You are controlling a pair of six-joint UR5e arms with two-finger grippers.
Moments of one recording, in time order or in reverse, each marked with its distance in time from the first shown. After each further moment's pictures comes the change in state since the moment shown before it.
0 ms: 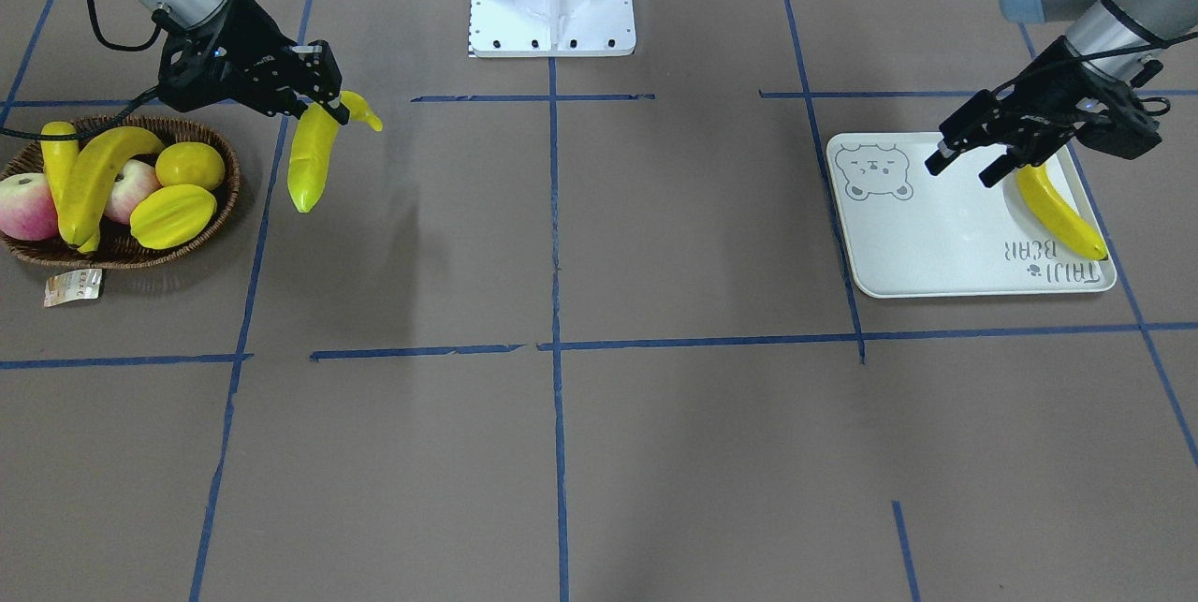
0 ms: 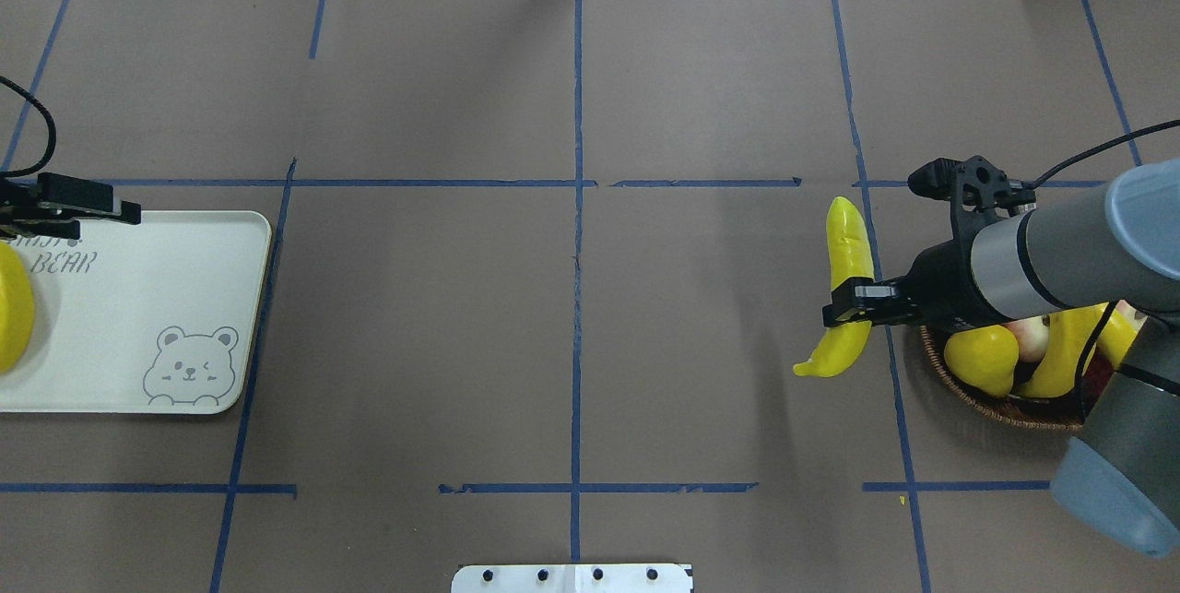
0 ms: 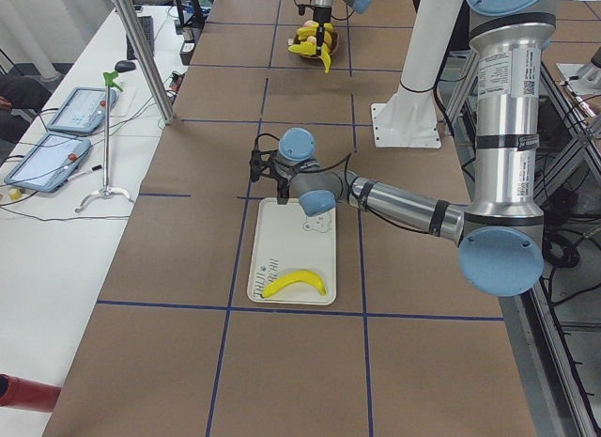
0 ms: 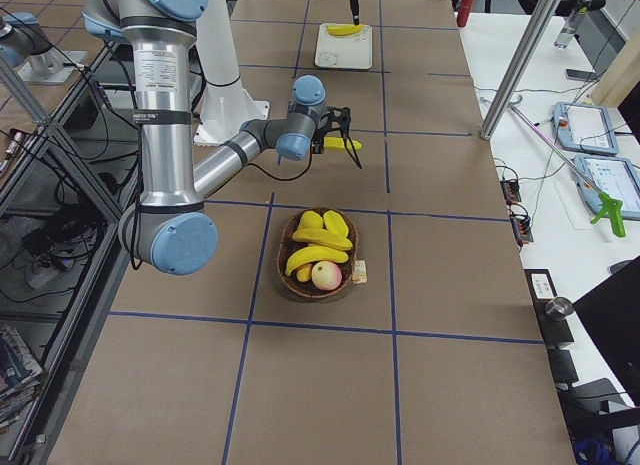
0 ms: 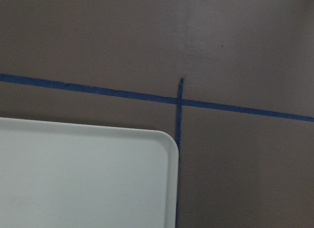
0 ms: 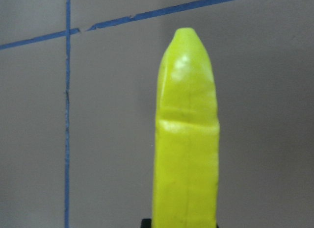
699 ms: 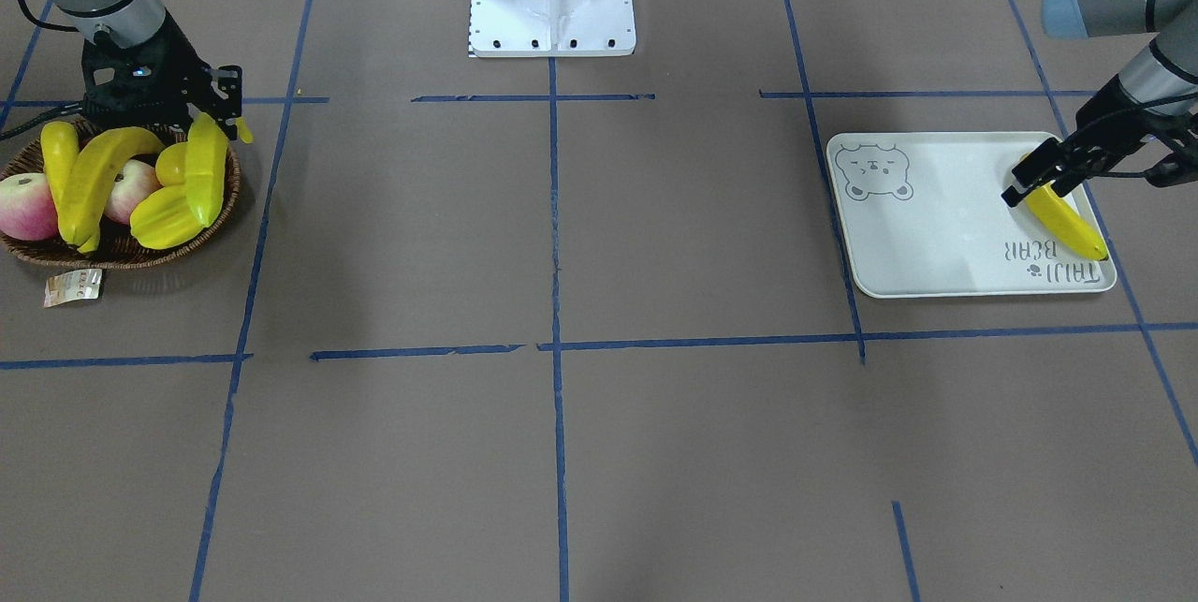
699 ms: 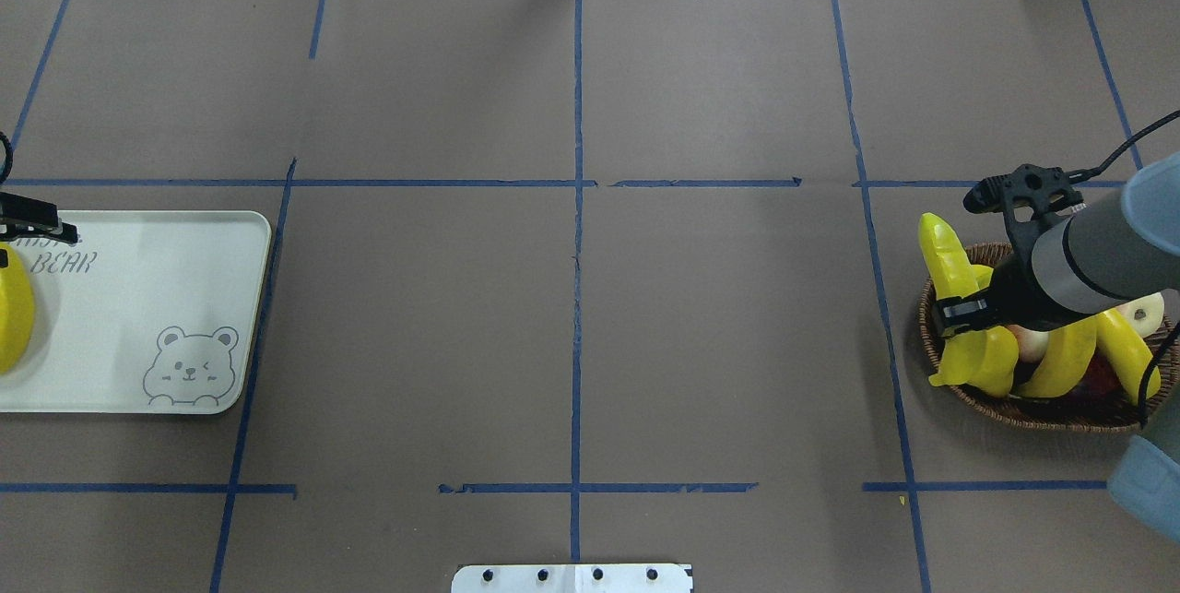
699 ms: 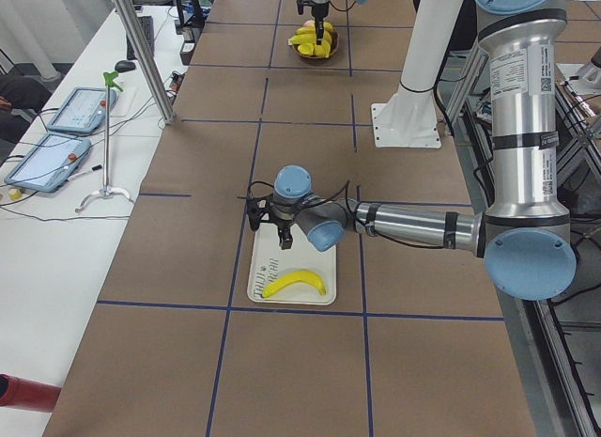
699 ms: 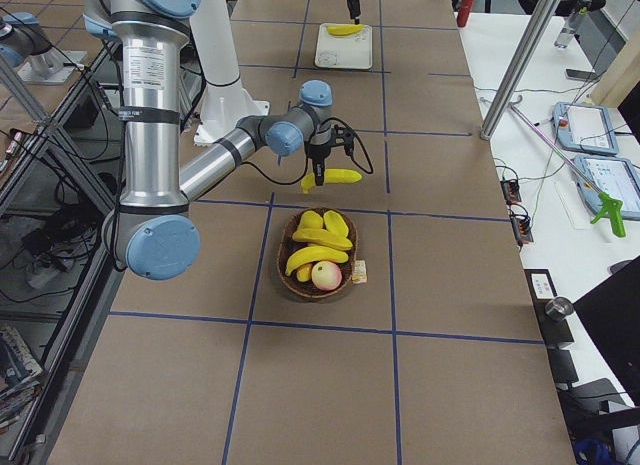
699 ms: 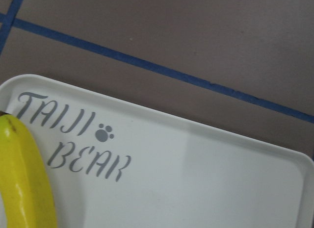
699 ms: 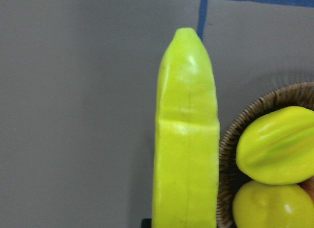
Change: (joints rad) left arm -0.072 0.103 0.096 0.071 0.021 0.053; right arm 0.079 -0.047 0.112 -0.502 -0.021 -0.381
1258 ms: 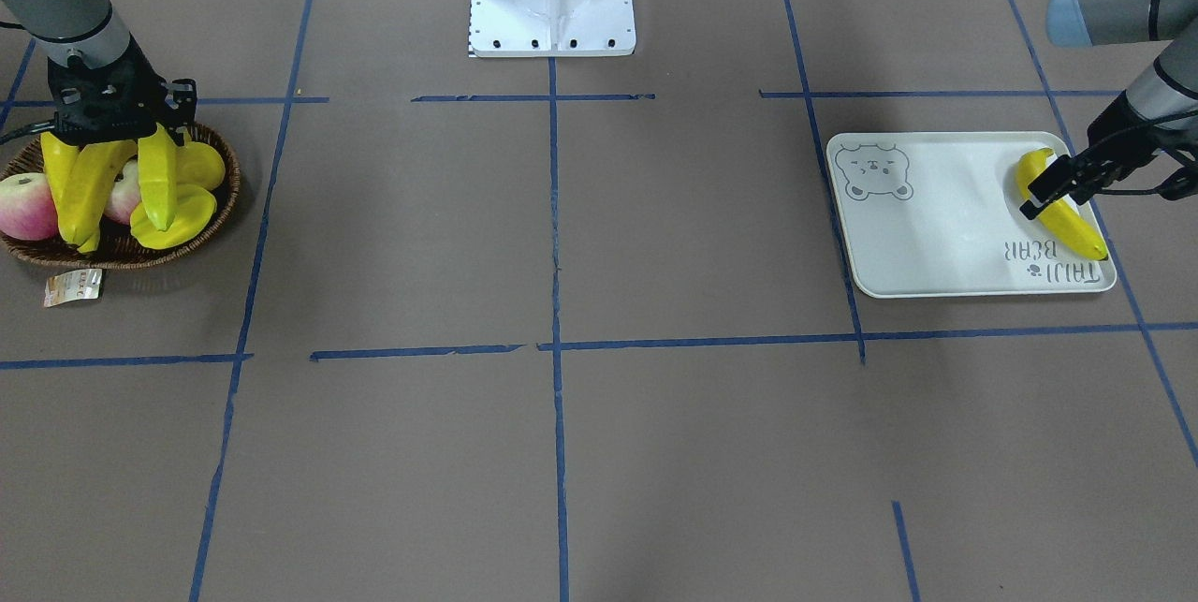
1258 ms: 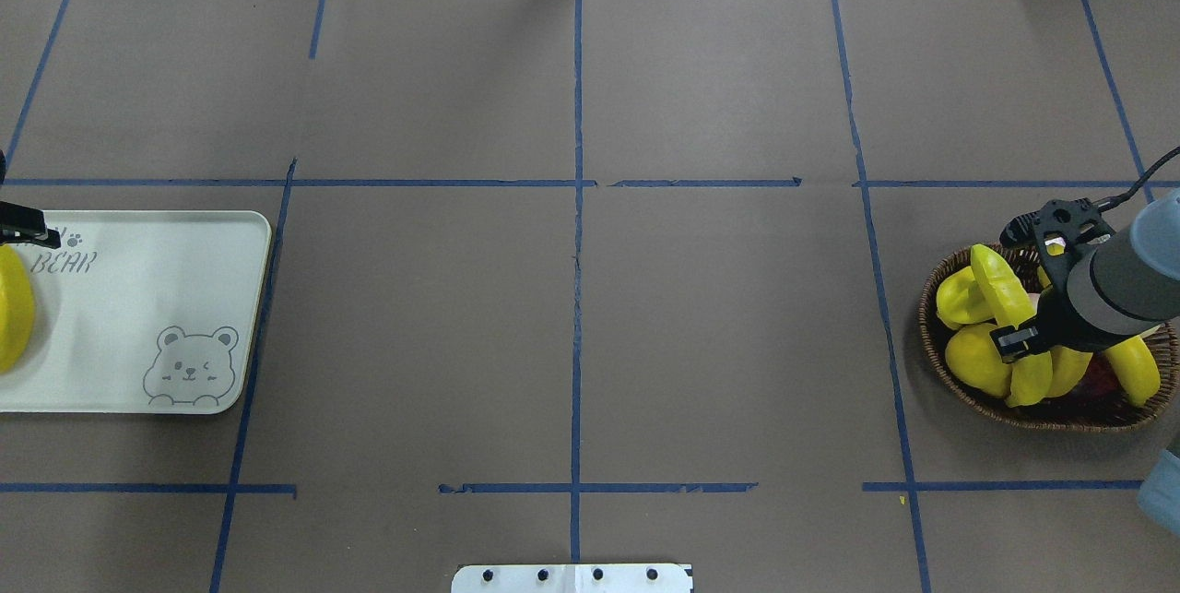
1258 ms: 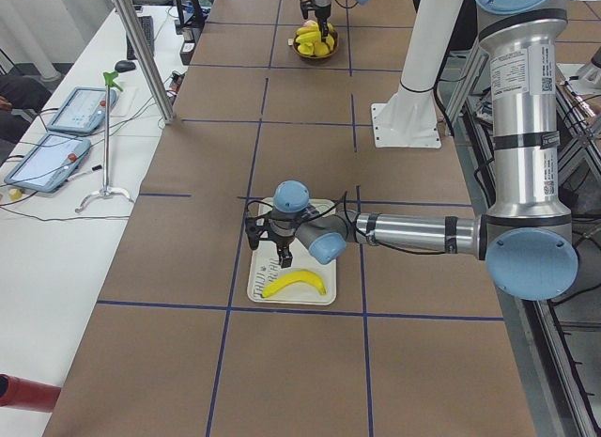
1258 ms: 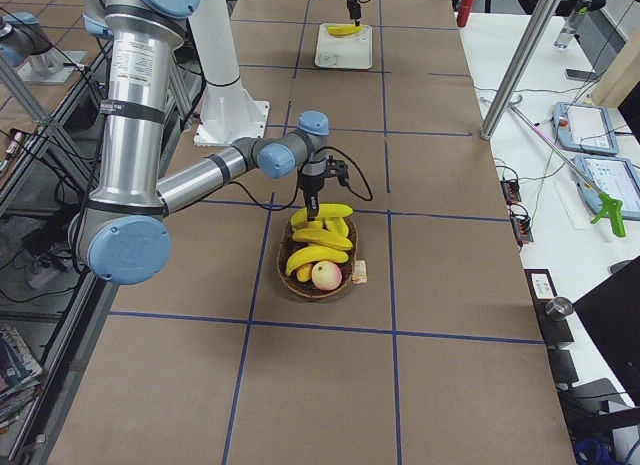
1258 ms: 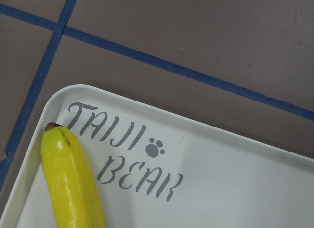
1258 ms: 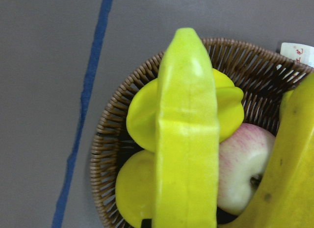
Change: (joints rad) left arm -0.004 0.007 0.091 0.021 0.049 0.016; right arm 0.008 -0.137 -0.024 -0.063 -0.053 -0.263
